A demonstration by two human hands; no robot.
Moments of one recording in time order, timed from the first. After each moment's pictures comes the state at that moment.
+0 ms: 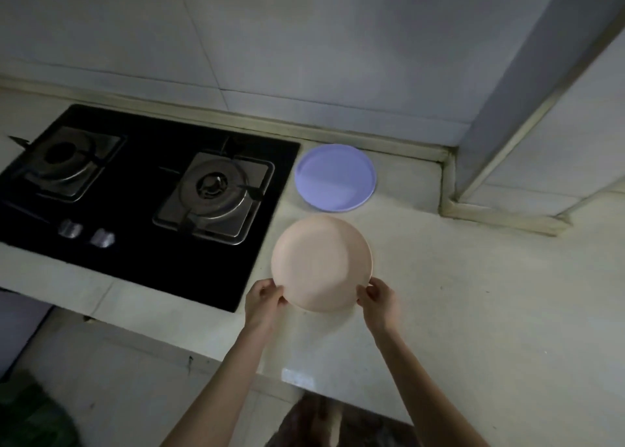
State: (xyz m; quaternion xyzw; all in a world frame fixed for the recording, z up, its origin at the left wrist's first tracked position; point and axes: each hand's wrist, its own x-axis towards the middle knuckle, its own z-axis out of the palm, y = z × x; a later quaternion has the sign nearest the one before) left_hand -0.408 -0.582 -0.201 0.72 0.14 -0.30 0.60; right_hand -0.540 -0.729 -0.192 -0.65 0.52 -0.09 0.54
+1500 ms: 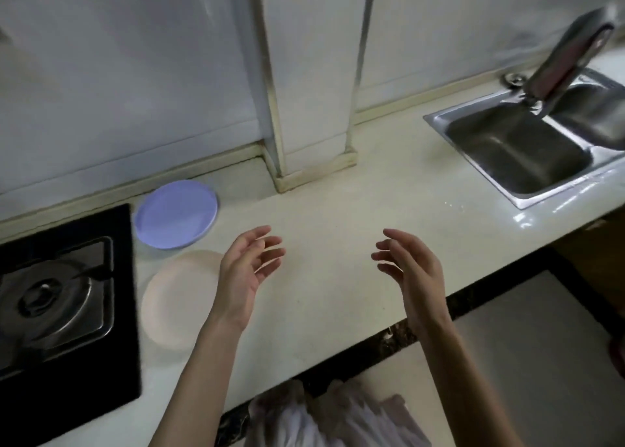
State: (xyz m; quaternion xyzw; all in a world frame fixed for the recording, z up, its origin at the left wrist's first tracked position) left_hand -0.527 -0.683 -0.041 0.54 -0.24 -0.53 0.60; right_hand -0.749 -0.716 -0.041 -0.41 0.49 -0.51 0.57
